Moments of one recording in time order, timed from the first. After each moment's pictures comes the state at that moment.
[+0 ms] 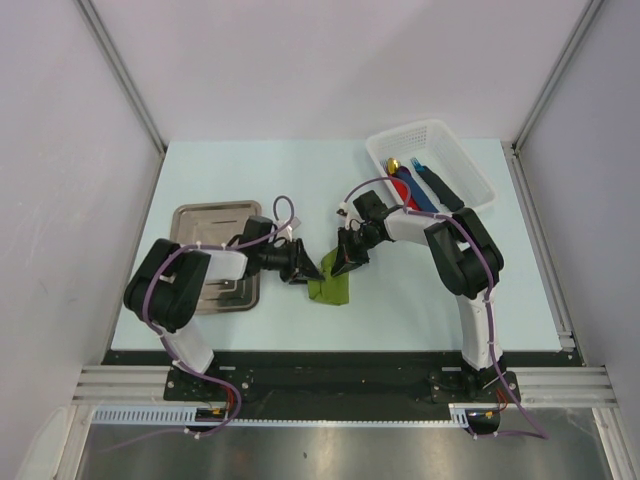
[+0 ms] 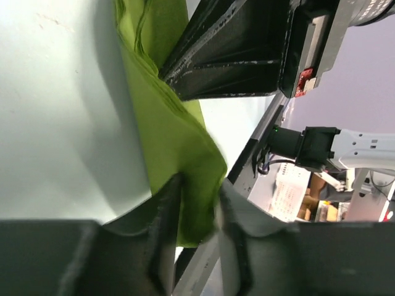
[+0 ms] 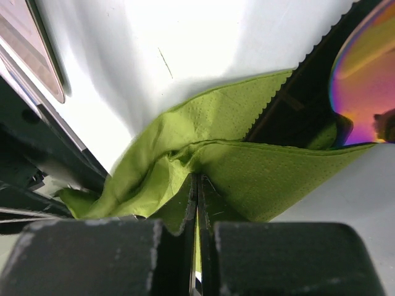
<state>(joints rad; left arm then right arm) -0.37 1.72 0.70 0.21 0.88 -0.72 0.54 2.12 1.34 -0.38 -0.68 0.44</state>
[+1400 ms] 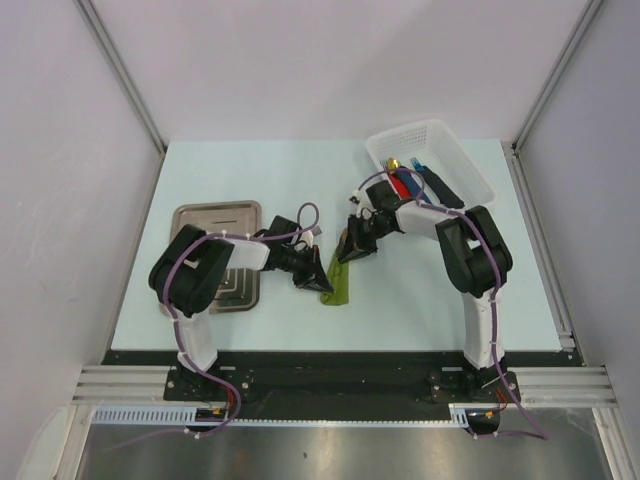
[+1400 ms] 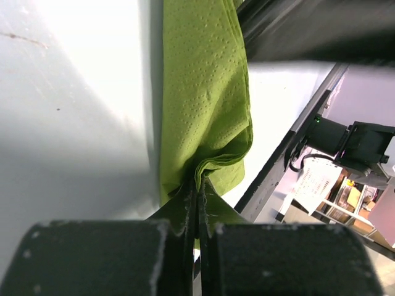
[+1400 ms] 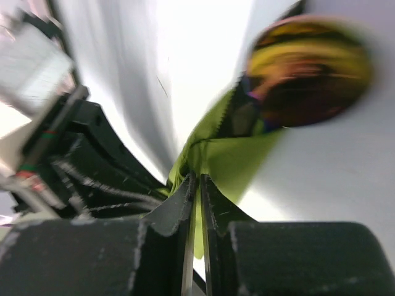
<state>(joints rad) -0.49 1.88 0.88 -0.03 0.78 -0.61 0.48 2.09 1.37 -0.39 -0.68 0.47</state>
